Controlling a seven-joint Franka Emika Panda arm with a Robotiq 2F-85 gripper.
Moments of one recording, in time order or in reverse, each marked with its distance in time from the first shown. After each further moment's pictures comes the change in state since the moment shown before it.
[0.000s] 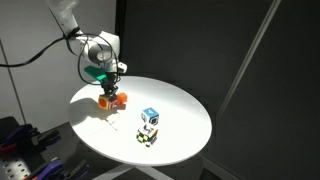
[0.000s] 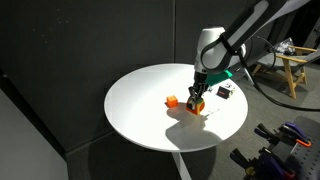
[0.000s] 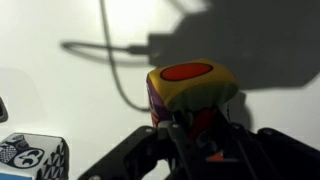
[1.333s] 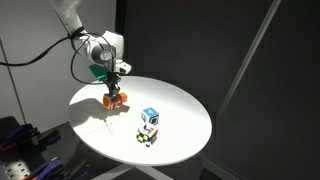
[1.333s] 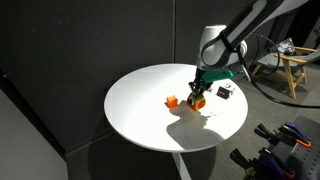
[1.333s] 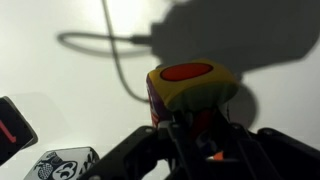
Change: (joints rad) arm -0.003 0.000 -0.032 0.015 0.032 0.005 0.175
